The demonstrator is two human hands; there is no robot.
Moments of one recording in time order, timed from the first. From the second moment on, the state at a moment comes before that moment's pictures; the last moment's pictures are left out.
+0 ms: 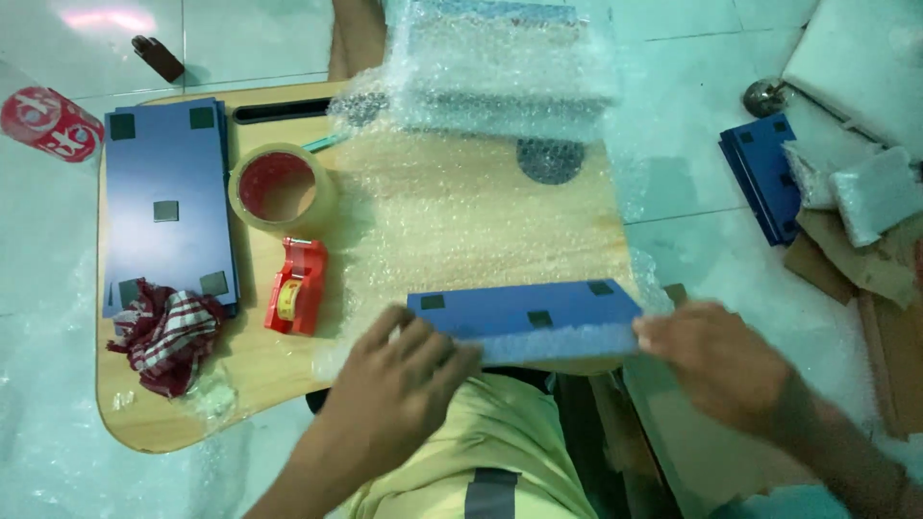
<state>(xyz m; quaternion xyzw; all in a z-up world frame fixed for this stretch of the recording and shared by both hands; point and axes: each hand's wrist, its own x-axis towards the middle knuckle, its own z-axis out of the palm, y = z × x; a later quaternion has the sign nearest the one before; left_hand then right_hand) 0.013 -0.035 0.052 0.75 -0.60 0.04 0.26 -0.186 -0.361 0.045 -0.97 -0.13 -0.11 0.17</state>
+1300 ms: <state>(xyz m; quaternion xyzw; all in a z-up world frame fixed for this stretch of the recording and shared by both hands) 0.133 -0.150 0.023 0.88 -0.47 -0.05 -0.04 0.033 -0.357 0.083 -0.98 -0.02 0.18 0.03</state>
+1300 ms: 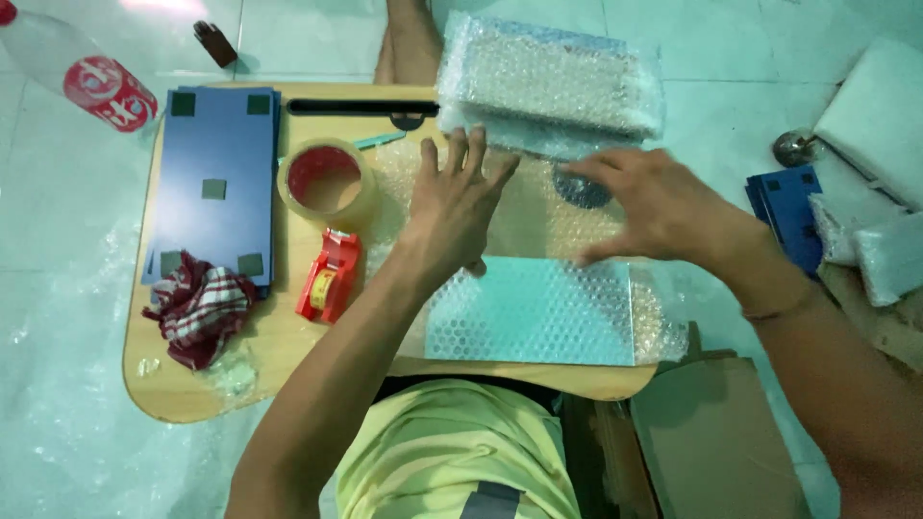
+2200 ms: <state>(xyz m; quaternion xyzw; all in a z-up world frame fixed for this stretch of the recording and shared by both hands) 0.090 -0.110 -0.009 0.85 -0.51 0.12 0.06 -0.027 -0.370 0.033 -0.99 -0.11 0.01 -0.10</state>
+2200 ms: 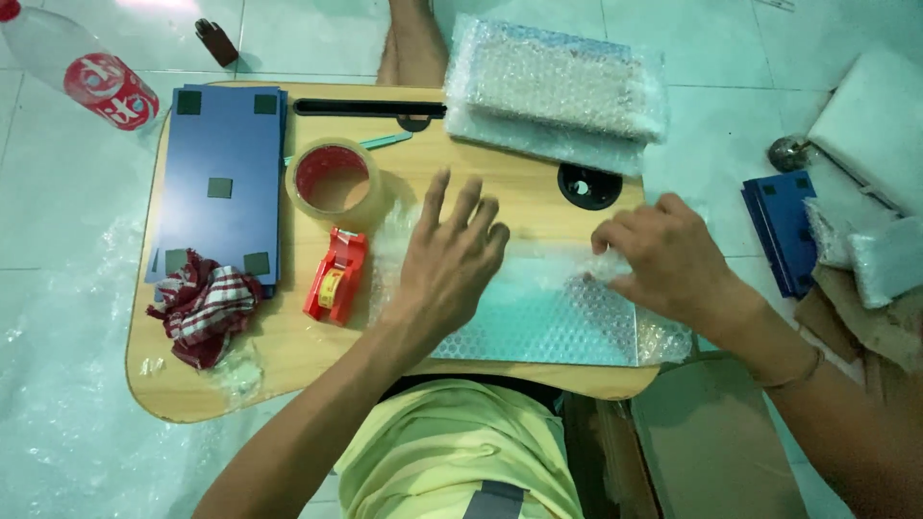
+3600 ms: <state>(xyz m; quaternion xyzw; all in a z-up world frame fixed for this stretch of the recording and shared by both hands) -0.016 -0.011 -0.022 0.84 -0.46 0.05 0.30 -0.164 -0.308 0.004 -0.99 -0.10 -0.13 -0.03</state>
